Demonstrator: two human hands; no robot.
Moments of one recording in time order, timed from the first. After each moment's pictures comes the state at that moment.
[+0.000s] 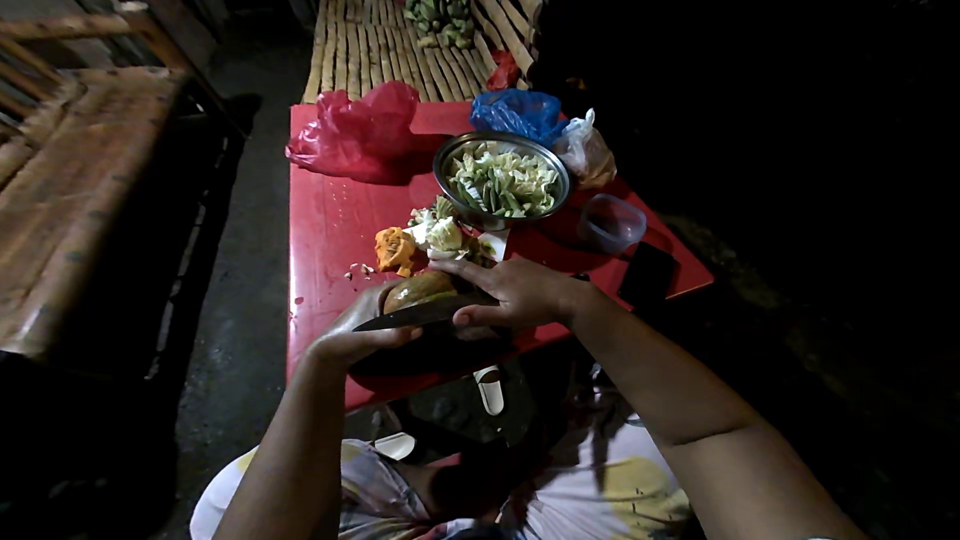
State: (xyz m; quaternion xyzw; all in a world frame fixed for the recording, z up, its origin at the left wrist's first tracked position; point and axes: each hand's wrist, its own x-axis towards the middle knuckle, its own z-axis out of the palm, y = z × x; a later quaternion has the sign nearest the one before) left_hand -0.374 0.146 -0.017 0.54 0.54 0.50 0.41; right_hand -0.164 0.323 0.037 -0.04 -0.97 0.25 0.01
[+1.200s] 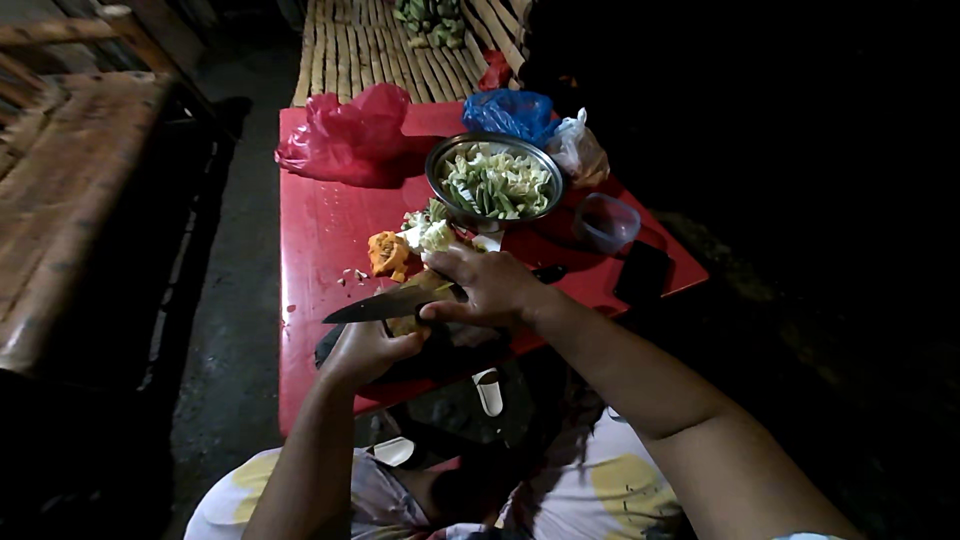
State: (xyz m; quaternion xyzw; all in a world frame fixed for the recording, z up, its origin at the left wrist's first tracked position) left_hand -0.343 0.142 -0.013 0.50 0.68 0.47 0.25; right_hand -0.190 0.317 0.026 -0.07 -0.97 0.18 0.12
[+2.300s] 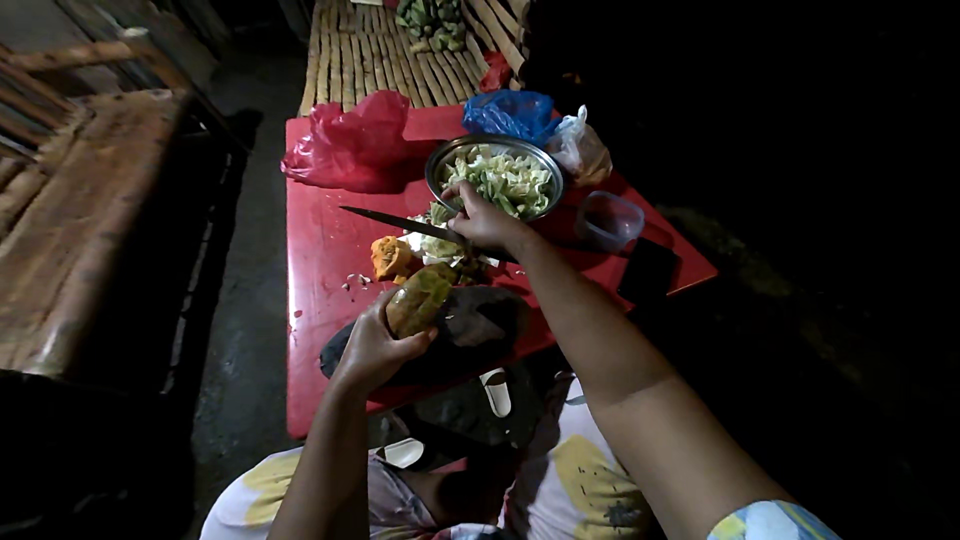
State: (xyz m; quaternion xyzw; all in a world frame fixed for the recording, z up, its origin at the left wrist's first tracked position) left_hand -0.332 0.145 -0.012 0.47 0.72 0.46 0.22; right_hand -0.245 0.385 0.039 -0.26 -0.85 0.45 0.10
